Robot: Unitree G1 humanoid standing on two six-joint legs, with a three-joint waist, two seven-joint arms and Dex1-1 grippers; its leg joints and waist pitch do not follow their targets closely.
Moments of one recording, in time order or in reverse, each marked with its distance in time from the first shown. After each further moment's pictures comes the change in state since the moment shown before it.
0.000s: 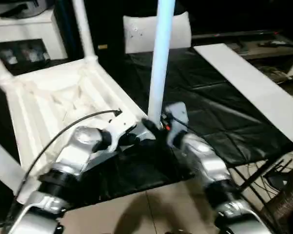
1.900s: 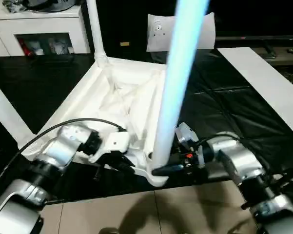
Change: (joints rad) left arm -0.039 0.181 -0.102 0.117 -0.084 -0.316 -0.478; right arm 0.012 -0.239 0.167 -0.087 0.117 0.083 0.703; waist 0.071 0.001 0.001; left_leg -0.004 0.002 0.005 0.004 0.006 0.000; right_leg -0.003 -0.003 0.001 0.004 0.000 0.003
